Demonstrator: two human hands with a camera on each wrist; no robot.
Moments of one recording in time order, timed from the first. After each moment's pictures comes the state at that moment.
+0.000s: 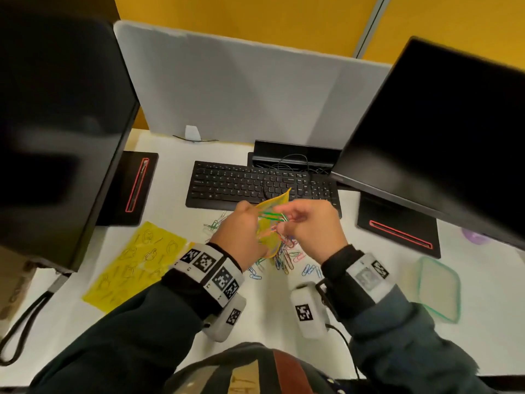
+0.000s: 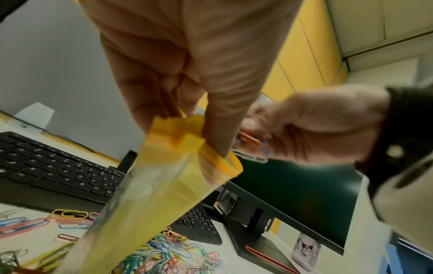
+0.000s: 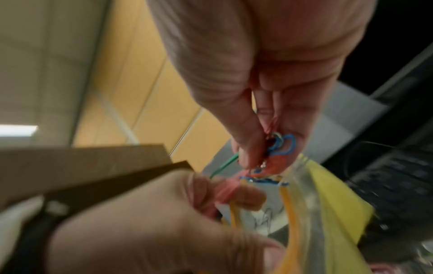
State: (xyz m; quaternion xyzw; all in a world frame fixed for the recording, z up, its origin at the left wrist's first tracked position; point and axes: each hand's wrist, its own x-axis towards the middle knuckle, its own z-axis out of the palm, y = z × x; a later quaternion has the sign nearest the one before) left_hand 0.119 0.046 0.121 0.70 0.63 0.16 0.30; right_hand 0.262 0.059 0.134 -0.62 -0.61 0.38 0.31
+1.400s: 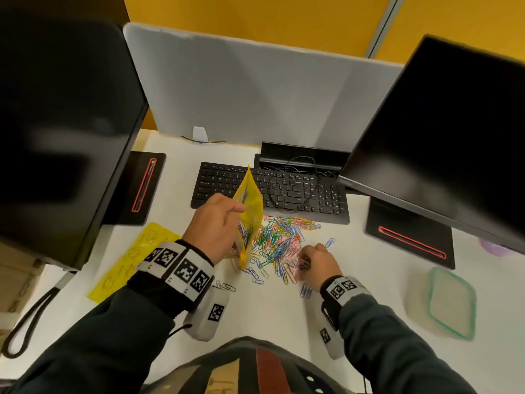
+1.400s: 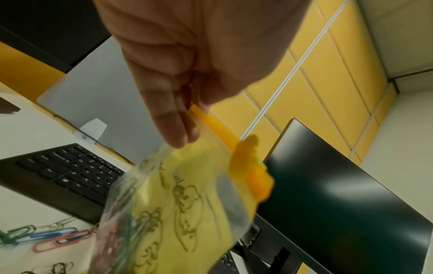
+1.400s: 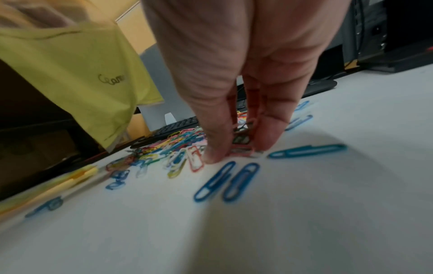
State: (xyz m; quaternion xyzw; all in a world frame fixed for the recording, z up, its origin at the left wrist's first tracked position) left_hand 0.084 0.056 0.115 0.64 0.64 0.32 0.28; right_hand 0.317 0.064 0.004 -0.69 -0.66 0.28 0.01
